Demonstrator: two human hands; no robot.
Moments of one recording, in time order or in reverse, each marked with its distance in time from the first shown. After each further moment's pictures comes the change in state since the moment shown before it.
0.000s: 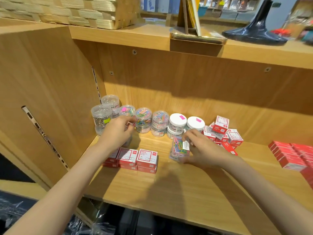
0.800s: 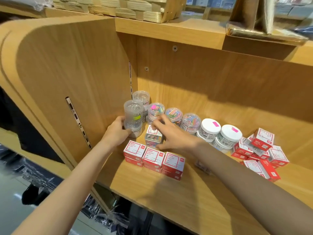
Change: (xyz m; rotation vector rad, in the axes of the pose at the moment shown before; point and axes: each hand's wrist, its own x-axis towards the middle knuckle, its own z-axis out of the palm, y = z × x) left_hand -0.008 -0.072 -0.016 -0.230 0.005 -0.604; right_hand 0.129 -0.093 0.046 0.004 -0.127 -0.391
